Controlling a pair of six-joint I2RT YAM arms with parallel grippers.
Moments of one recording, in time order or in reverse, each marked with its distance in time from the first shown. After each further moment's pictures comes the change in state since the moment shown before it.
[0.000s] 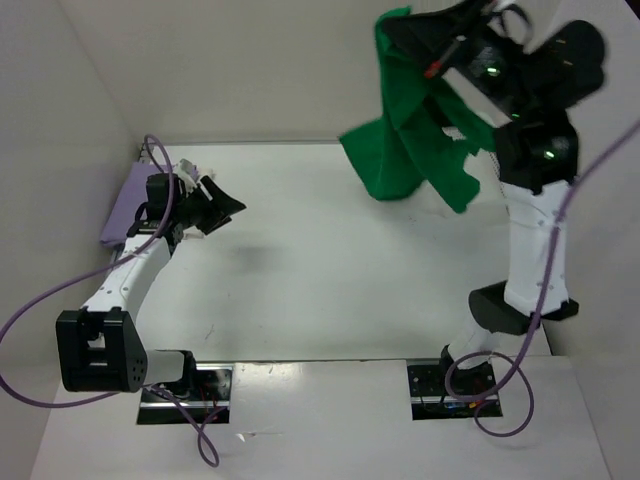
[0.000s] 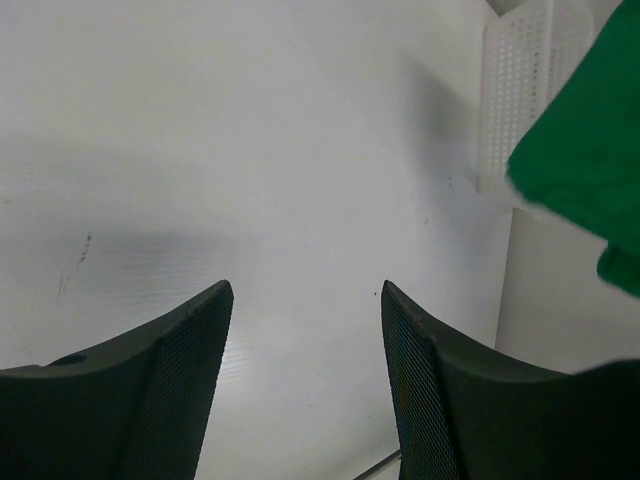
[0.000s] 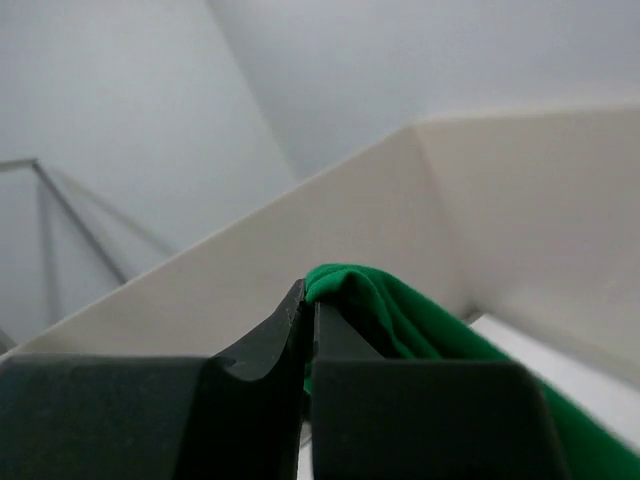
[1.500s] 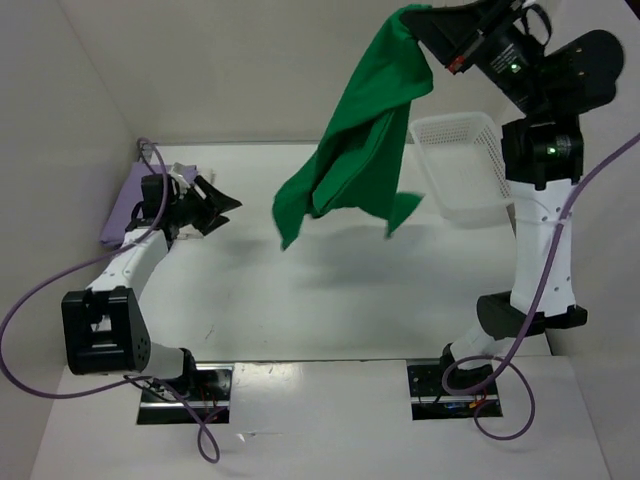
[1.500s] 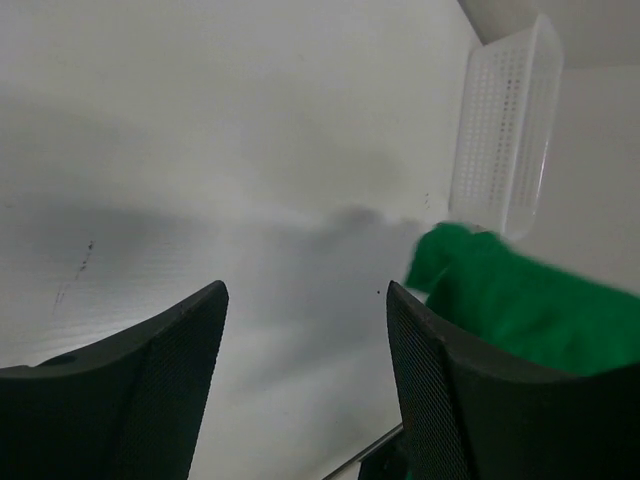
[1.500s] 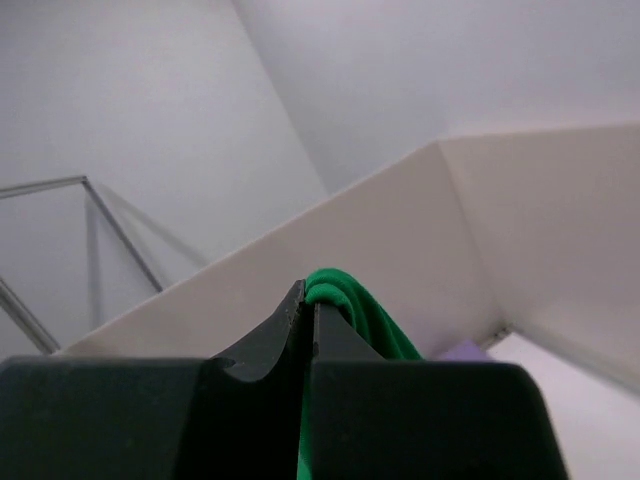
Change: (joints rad) left arm 0.074 0.106 -0.002 0.066 0.100 -0.080; right arm -0.087 -0.029 -0.140 0.244 -0.120 0.188
